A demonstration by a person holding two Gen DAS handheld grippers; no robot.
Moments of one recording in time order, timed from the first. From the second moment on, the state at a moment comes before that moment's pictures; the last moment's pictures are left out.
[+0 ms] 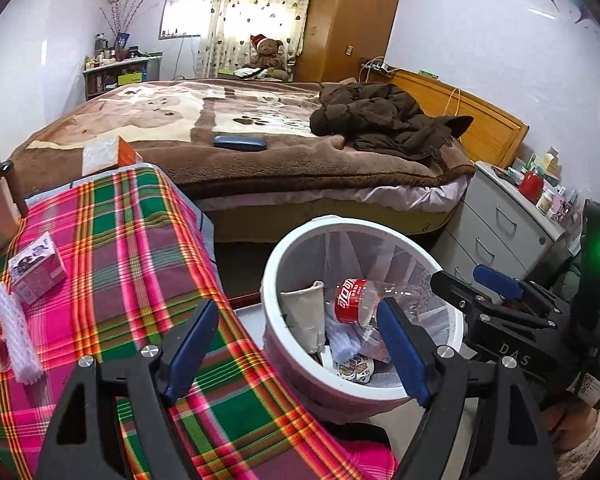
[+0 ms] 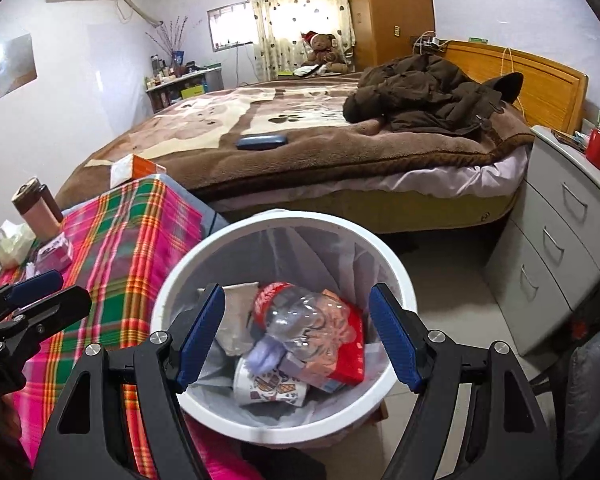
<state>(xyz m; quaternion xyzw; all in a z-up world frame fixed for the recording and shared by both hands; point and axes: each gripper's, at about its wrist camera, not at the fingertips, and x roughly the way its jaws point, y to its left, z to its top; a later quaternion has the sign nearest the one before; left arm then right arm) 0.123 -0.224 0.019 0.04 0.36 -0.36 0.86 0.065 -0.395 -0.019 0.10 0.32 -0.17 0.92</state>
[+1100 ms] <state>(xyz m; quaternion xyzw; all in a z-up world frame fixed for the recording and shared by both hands) 0.148 -0.040 0.008 -0.02 0.36 -0.16 0.92 0.131 -0.275 -0.012 0.06 0.31 -0.02 0.95</state>
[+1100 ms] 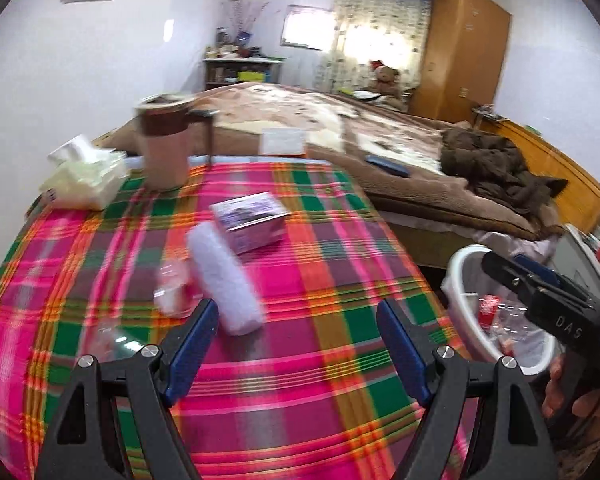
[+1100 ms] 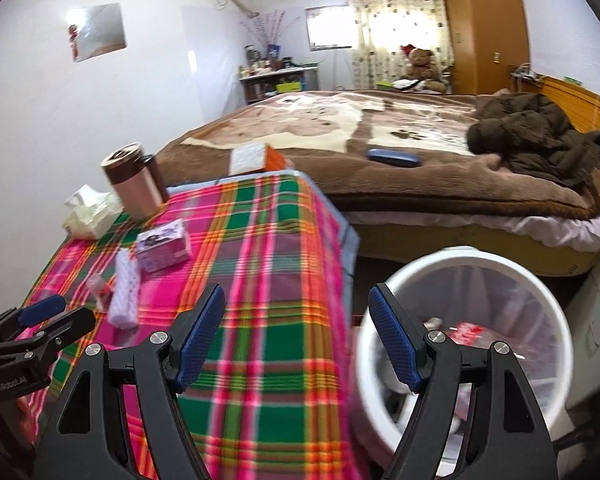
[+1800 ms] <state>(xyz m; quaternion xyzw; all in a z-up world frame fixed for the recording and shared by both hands) 0.160 0.056 -0.037 -0.08 0.41 -0.06 0.91 0.190 -0.179 -0.037 0.04 0.37 0.13 0.92</state>
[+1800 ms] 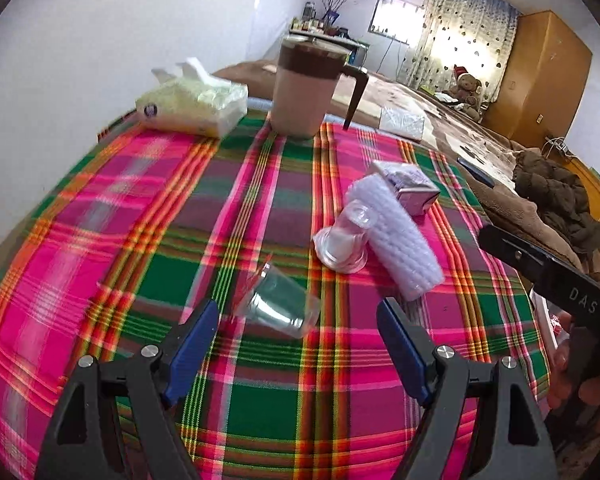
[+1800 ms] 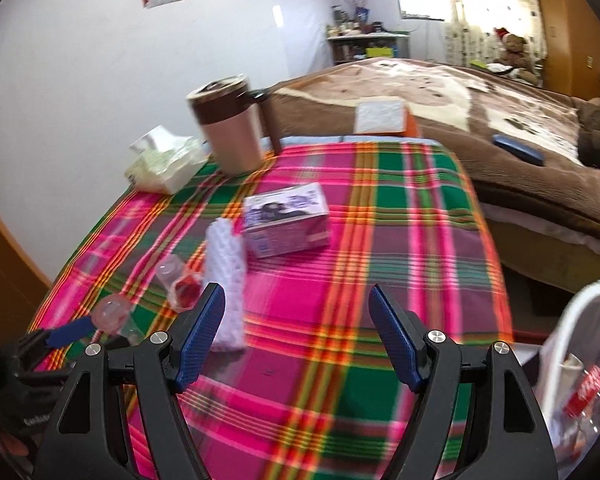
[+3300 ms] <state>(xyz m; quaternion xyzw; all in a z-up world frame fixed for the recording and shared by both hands) 0.185 0.084 -0.047 -0.01 0.41 -0.06 0.91 0.214 -0.144 -0.065 0.04 0.42 0.19 0.89</state>
